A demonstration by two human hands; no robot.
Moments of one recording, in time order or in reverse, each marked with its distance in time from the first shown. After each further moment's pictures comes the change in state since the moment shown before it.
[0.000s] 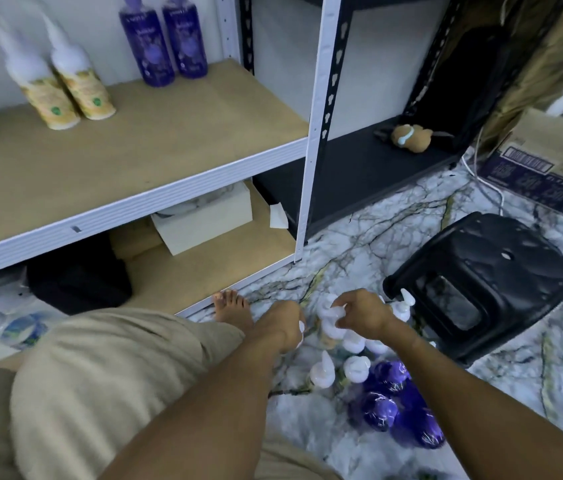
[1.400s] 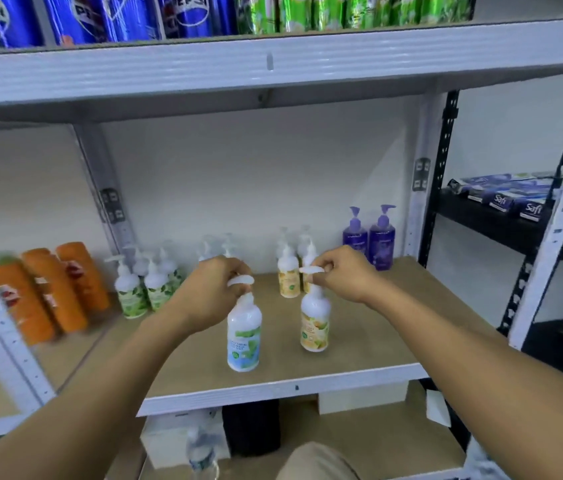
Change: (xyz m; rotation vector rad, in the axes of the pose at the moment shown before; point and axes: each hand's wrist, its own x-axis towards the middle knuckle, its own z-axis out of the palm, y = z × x) left_hand -0.274 -0.149 -0.412 0.123 1.035 0.039; right_hand -0.030 -0.505 -0.131 0.083 0.248 -0.797
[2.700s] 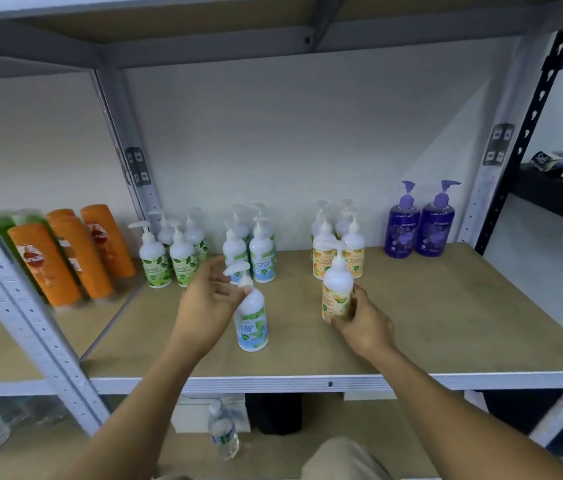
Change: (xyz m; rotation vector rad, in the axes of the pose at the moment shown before) left_hand -0.022 -0.093 0.065 -0.521 0.301 -0.399; right_hand 0.016 0.087 0.152 0.020 0.073 0.209
